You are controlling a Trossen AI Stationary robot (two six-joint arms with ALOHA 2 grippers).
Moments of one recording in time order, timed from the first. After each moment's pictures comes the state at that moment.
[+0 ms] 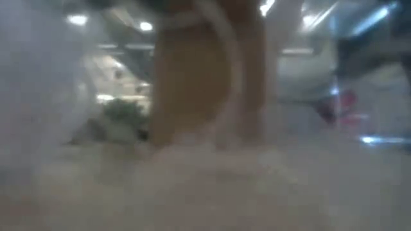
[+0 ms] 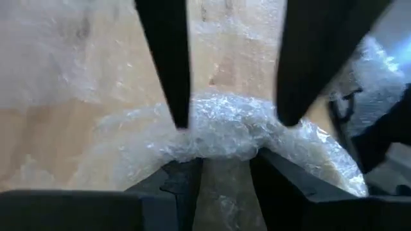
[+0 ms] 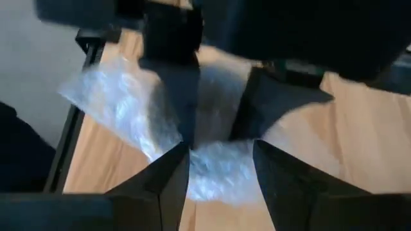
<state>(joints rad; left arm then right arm) -0.73 1.49 0.78 -0.18 -0.46 -0.56 0.41 2.44 2.34 -0.74 0.26 0.26</state>
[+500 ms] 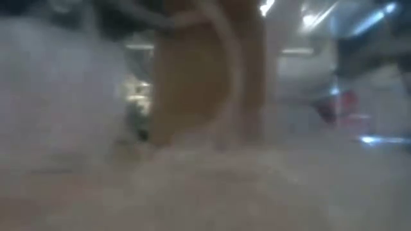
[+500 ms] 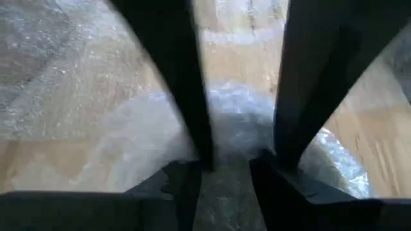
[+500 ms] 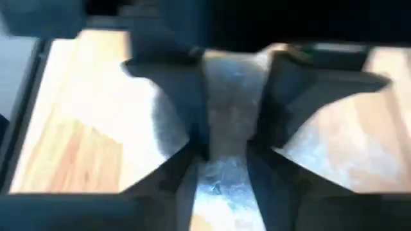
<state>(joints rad) -0.69 1.49 0.78 -0.20 -0.52 -0.42 0.37 2.47 2.31 -0.78 0.23 0.27</state>
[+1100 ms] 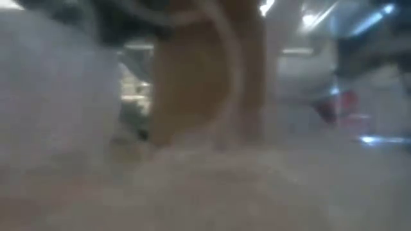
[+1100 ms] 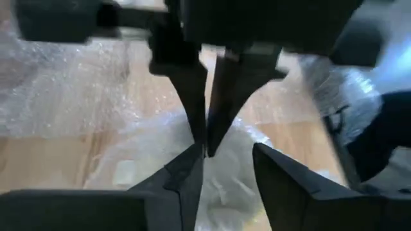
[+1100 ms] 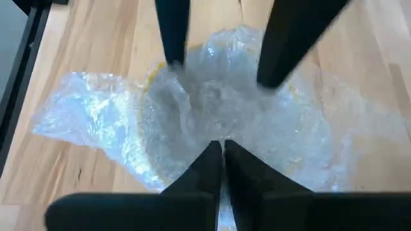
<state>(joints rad) -0.76 1.21 0.78 -0.31 -0.47 -0.56 0.37 2.48 2.31 -0.78 0.23 0.26</state>
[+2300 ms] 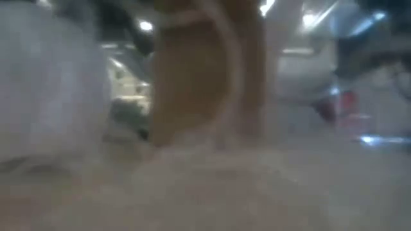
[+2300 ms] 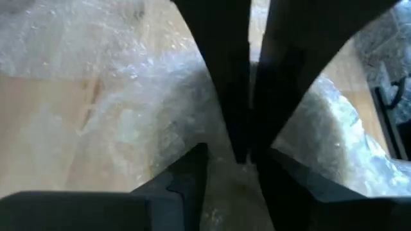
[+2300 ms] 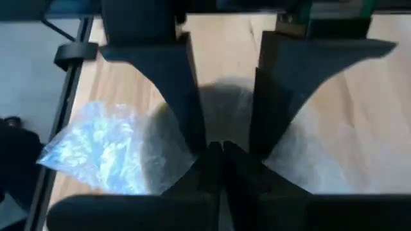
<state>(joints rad) -0.72 1.36 0.71 -0.25 -0.43 -0.67 0.31 2.54 2.35 -0.70 0.11 0.34</state>
